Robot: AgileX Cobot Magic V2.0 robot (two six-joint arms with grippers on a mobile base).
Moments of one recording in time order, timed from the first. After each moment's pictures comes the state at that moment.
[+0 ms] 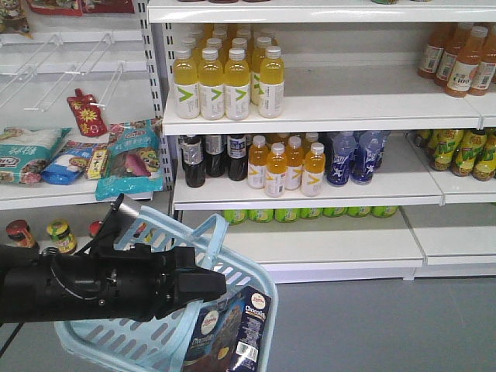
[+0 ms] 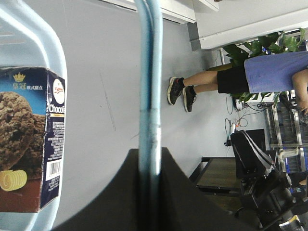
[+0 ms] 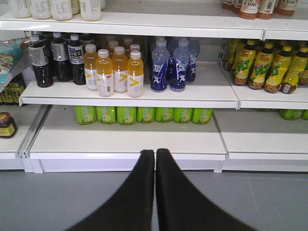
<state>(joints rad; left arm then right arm) -0.40 1.43 -0.64 -1.68 0.72 0.84 0.01 -0.02 0.03 -0.10 0.39 0.03</state>
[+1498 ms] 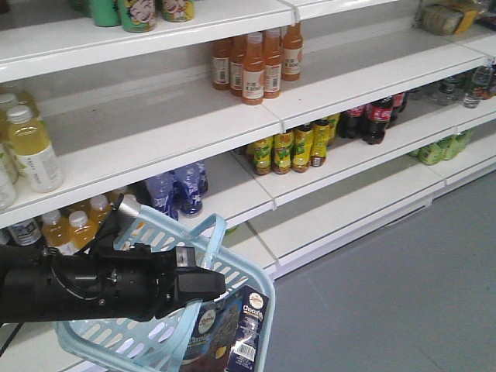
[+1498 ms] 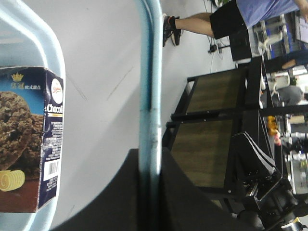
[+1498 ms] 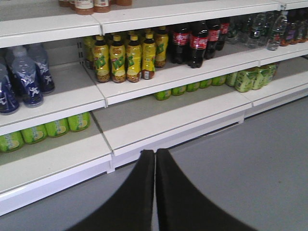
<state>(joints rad) -0.40 1.43 -0.64 -1.68 0.71 0.84 0.01 -0.02 0.03 -0.10 0.39 0.03</state>
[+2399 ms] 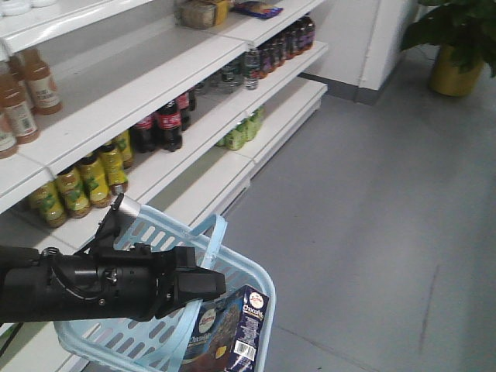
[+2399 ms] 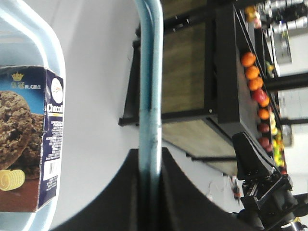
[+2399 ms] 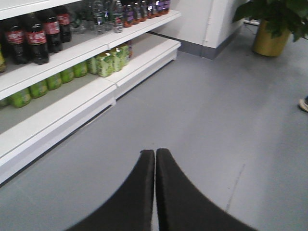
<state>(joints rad) -0.40 1.43 -0.64 -1.68 0.71 0.84 0.01 -0.02 0.03 -0.10 0.39 0.03</state>
